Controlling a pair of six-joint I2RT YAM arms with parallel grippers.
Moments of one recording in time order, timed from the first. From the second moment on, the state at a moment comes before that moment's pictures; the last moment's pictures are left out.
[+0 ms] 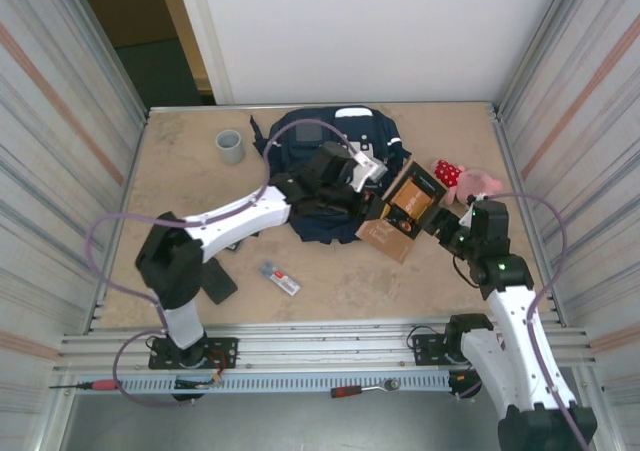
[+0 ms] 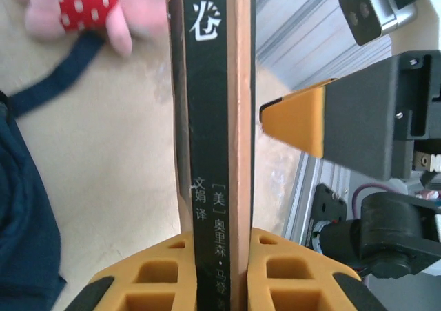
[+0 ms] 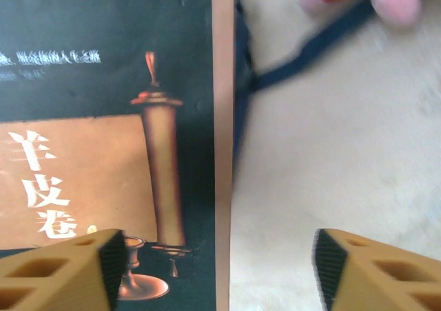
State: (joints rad) left arm -0.83 1.73 1.36 -0.18 0.57 -0.29; right arm 0.06 0.64 0.61 -0.55 -0.24 0.68
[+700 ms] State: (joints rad) left arm -0.63 1.44 0.95 0.44 0.78 -0.44; right arm 0.16 0.81 0.65 -0.12 -0.64 0.54
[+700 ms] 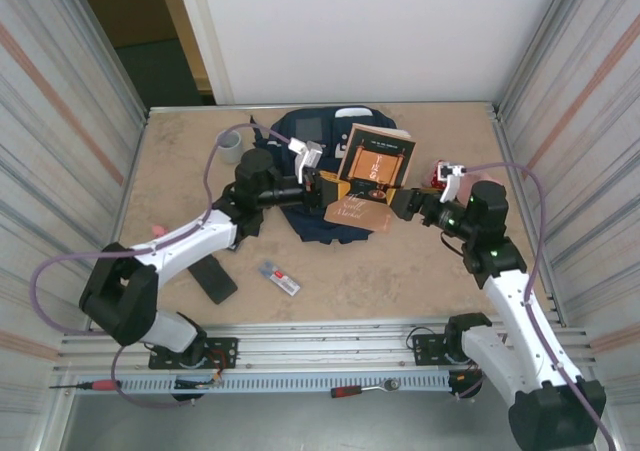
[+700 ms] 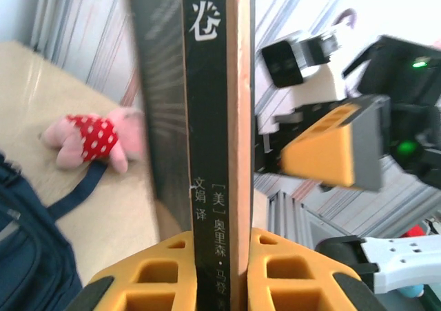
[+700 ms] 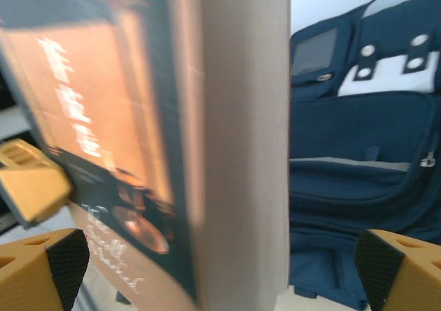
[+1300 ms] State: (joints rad) left arm -0.63 1.41 0.98 0.56 0.93 -0.54; right arm 0.18 0.87 0.65 0.13 -0.93 0.65
